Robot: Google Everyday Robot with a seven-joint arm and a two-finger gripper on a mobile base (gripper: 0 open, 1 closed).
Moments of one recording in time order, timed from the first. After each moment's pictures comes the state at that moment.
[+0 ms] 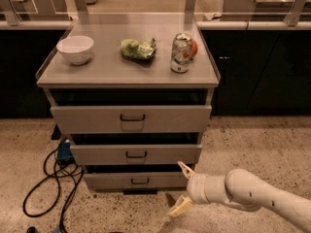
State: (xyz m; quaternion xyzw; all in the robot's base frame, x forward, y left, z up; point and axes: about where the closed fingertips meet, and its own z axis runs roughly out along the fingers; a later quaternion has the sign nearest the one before) arm 0.484 -0.084 0.490 -0.55 0.70 0.20 0.41
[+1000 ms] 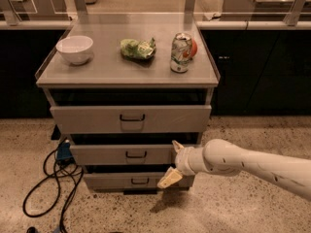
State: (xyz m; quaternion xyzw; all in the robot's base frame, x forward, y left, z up) arm 0.580 -0.065 0.502 -0.54 0.74 0.15 0.37
